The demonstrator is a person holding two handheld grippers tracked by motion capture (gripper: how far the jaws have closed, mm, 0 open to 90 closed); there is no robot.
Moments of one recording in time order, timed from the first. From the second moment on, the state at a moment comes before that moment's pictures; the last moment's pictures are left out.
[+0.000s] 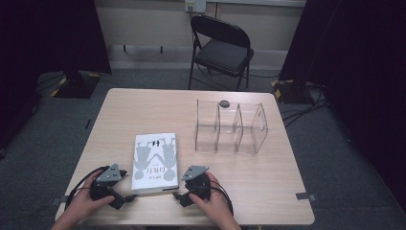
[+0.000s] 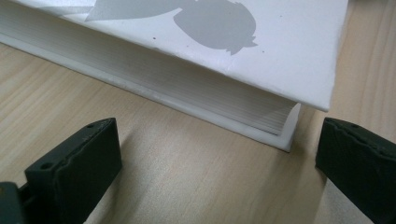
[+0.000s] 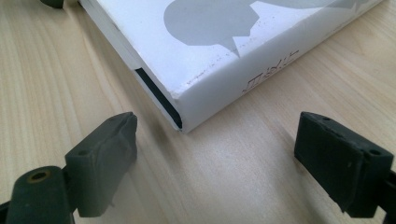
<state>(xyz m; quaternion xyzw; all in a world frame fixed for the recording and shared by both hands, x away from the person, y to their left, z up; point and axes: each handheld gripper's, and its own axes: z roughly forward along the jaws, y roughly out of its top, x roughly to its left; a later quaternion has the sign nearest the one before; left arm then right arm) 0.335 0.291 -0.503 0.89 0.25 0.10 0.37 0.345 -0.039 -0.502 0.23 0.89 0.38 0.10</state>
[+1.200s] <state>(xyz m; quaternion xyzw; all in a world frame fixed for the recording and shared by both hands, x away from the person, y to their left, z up) 0.335 0.264 -0.488 0.90 0.26 0.10 0.34 0.340 -0.035 -0.501 0.25 0.88 0.39 0.11</state>
